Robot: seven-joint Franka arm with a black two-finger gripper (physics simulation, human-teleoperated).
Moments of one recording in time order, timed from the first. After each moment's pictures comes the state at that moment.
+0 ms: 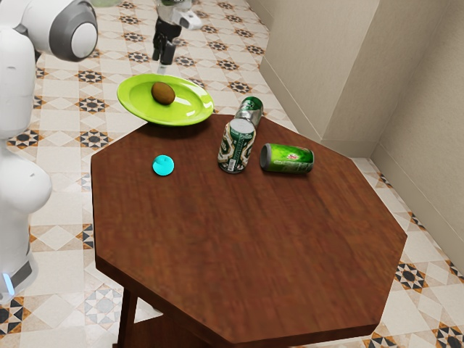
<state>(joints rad) 0.88 0.23 -0.08 -1.50 0.11 1.62 0.74</state>
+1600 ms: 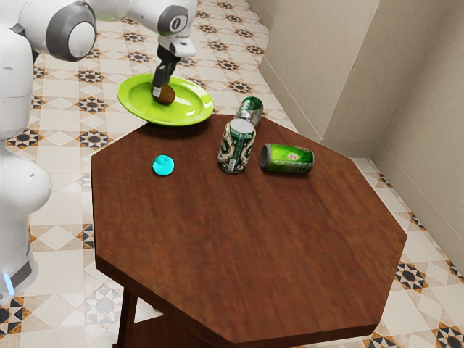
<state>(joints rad) 0.87 0.20 -0.10 -1.73 0.09 1.87 1.22</state>
